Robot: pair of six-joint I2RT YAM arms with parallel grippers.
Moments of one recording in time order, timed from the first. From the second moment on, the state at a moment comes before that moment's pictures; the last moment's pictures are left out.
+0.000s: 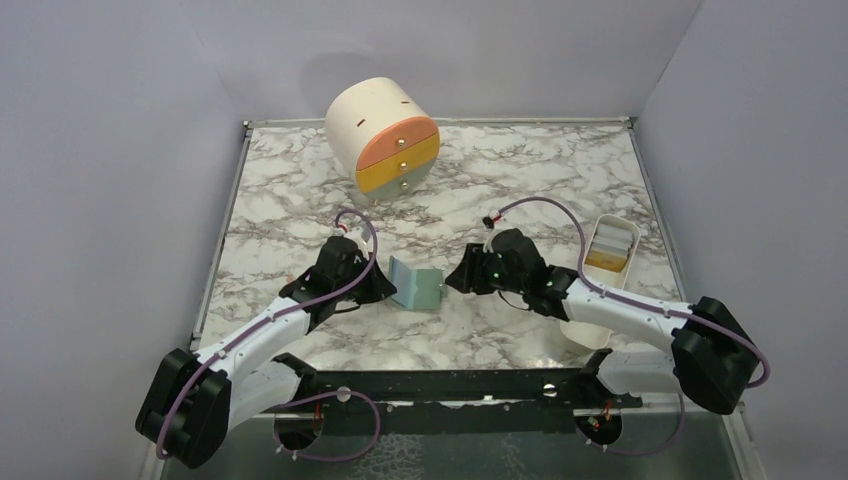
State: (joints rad) left arm -0.51 1.02 0.44 -0.13 0.25 -0.66; right arm 0.81 1.22 0.61 0.03 -0.03 0.70
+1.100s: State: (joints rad) left arm -0.52 1.02 0.43 -0.08 0.31 -0.73; right arm 0.85 1.76 0.84 0.19 -0.13 0.67
